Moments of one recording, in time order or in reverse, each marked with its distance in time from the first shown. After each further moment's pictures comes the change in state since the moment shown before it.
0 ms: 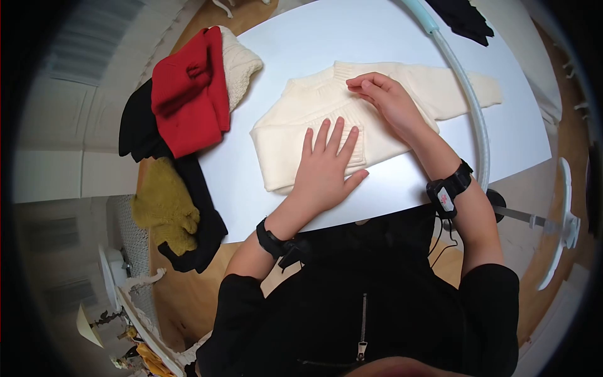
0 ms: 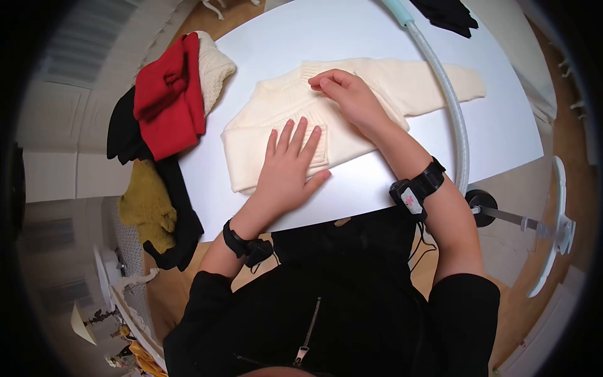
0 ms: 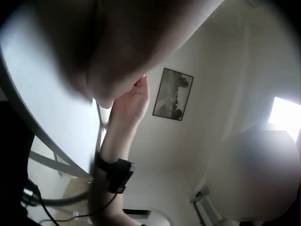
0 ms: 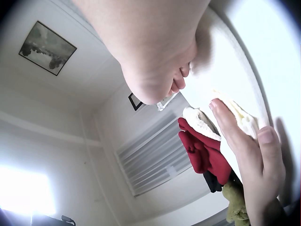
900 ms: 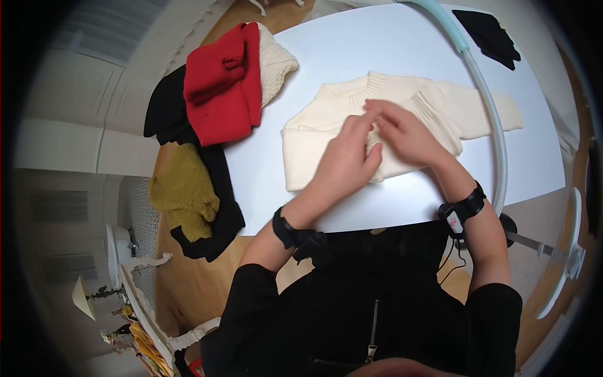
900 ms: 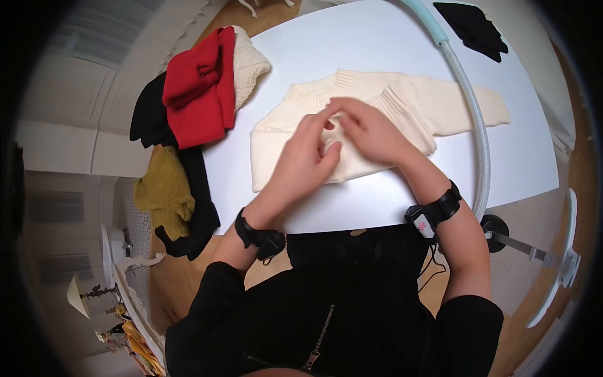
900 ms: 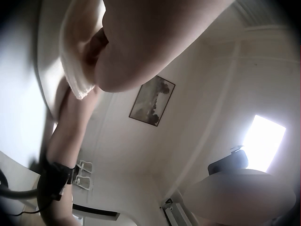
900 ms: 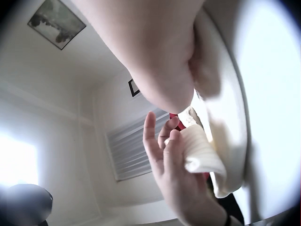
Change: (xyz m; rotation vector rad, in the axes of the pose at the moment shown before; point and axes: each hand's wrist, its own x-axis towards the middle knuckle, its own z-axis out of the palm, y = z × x) left_hand 0.028 0.000 -0.048 -0.671 0.061 -0.317; right_hand -0.017 0.004 0.018 -0.345 -0.217 -0.118
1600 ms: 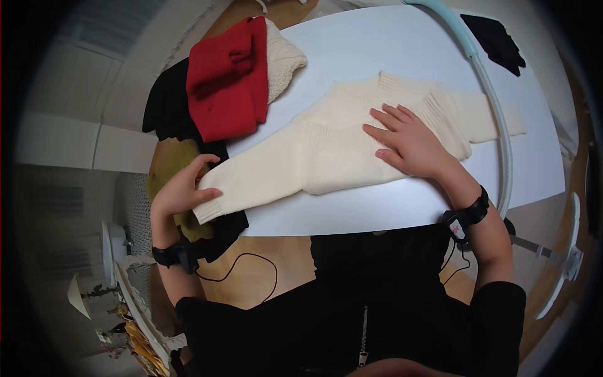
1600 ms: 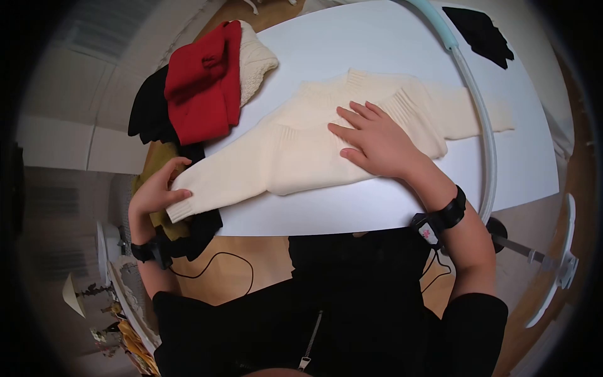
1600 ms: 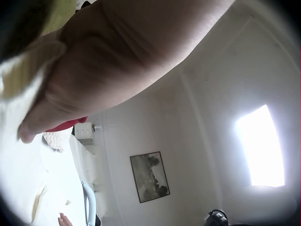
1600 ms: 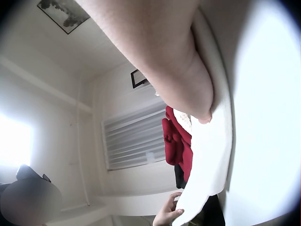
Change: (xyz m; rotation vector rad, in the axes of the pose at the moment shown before) left_hand -0.113 -0.085 -0.253 0.376 -0.323 -0.449; right_hand -0.010 -0.010 0.005 -0.994 -0.199 -0.319
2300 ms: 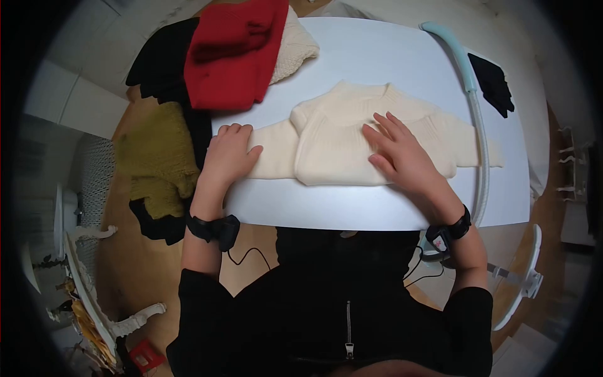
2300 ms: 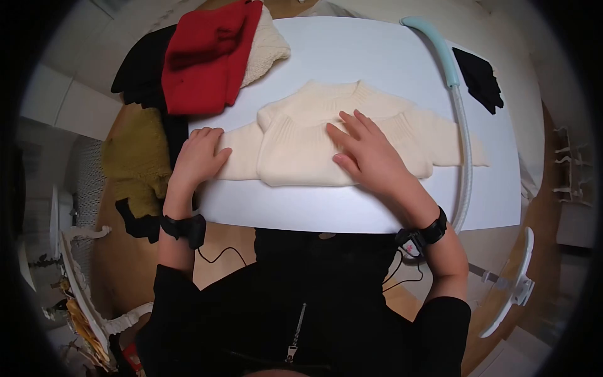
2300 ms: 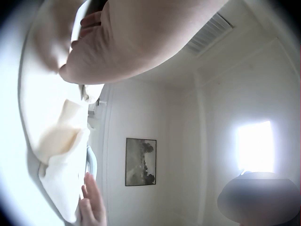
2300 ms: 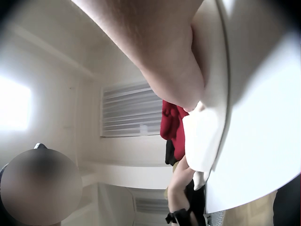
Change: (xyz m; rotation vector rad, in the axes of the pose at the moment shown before) left_hand 0.074 0.018 0.113 0.248 0.425 -0.027; right_hand 0.008 -0.026 -0.011 -0.006 -0.006 0.034
